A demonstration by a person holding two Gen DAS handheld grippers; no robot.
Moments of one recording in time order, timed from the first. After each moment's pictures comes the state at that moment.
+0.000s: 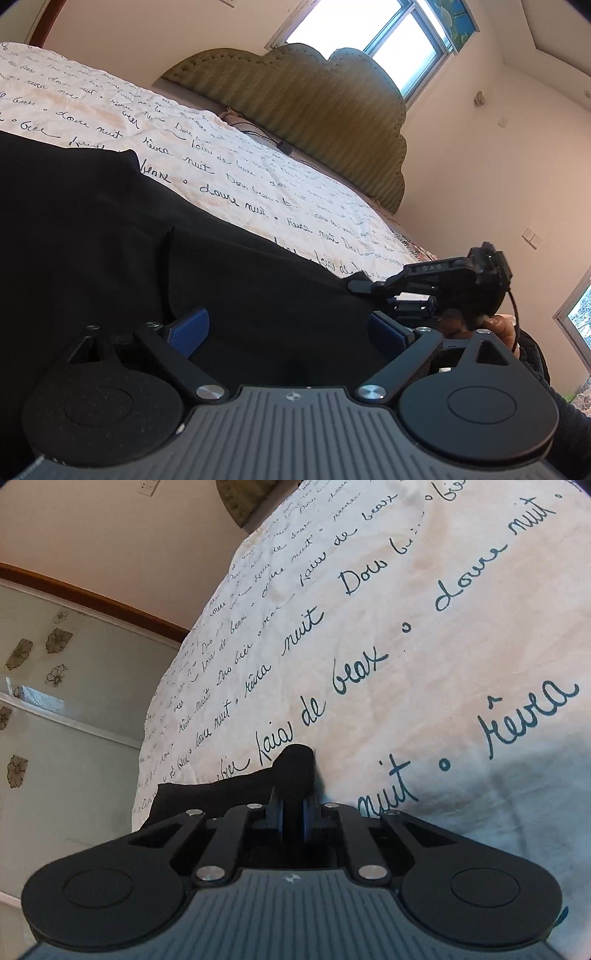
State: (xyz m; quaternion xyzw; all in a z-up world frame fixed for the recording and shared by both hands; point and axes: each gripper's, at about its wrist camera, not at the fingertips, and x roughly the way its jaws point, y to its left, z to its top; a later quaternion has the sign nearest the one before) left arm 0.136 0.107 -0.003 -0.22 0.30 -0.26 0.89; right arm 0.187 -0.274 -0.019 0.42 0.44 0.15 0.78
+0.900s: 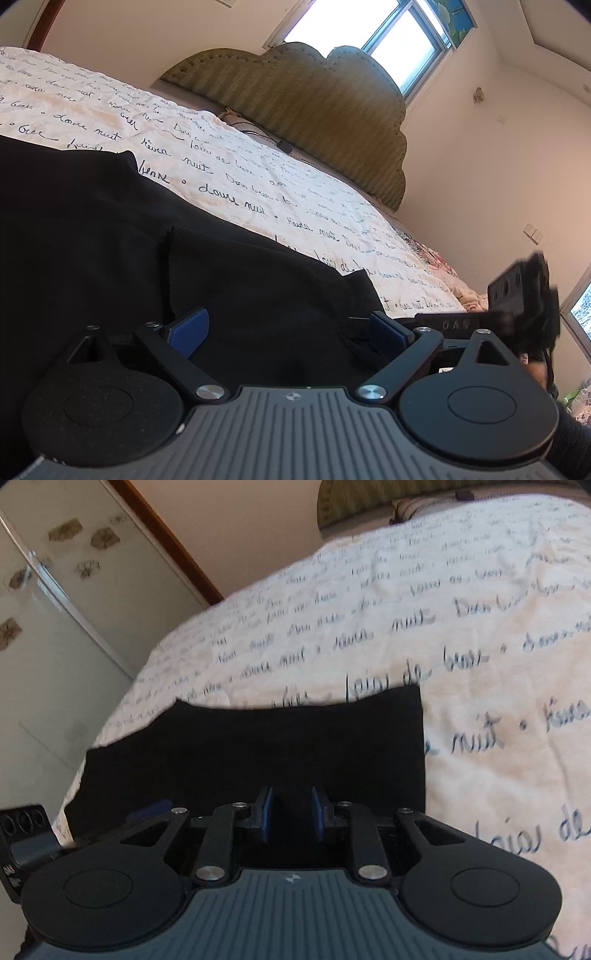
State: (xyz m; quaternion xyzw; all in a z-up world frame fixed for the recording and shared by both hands) left arm 0.137 0.105 -0.003 -0.21 0.30 -0.26 0.89; right arm 0.123 -0.187 0.004 0.22 0.41 0.18 0.87
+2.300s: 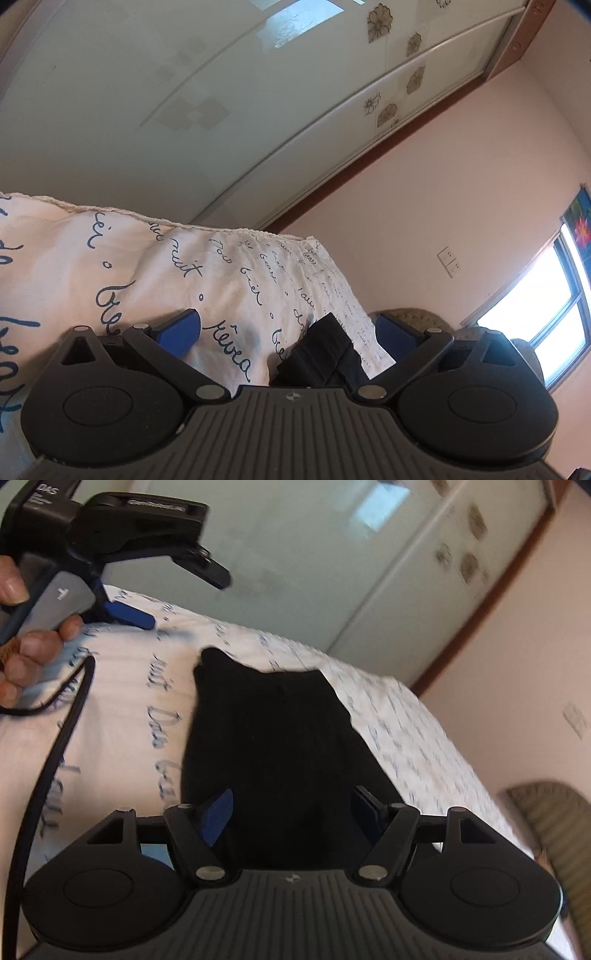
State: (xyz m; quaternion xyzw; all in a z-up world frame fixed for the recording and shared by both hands) left arm -0.019 0.404 0.001 -0.44 0.06 0.15 0.88; right arm 0.068 0.200 0.039 -0.35 0.15 0.39 0.84
